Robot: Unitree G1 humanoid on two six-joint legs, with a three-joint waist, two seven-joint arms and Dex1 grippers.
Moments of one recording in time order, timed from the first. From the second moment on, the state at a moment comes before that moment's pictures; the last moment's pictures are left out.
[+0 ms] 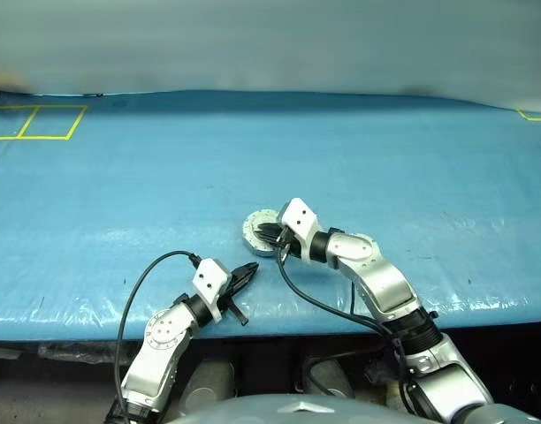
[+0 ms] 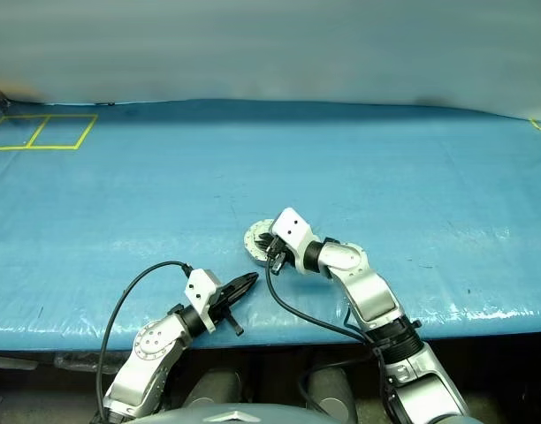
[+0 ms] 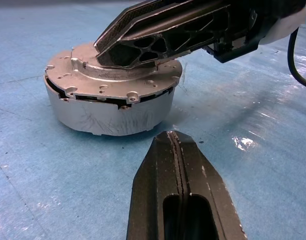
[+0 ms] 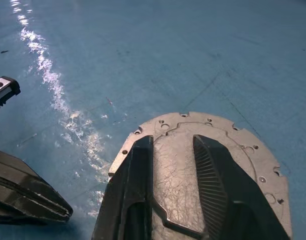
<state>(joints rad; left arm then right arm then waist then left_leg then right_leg) 0.18 0.24 -0.23 -0.08 -0.14 -0.10 -0.61 -0.33 -0.30 0.31 -0.09 0.12 0.45 0.66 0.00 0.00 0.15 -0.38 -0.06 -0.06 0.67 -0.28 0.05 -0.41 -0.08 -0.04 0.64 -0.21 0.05</state>
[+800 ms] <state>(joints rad) 0.17 0.24 -0.24 -0.08 -0.14 -0.09 -0.60 -0.30 -0.27 0.30 -0.09 0.08 0.44 0.60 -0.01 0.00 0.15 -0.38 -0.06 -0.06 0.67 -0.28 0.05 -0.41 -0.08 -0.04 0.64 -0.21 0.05</state>
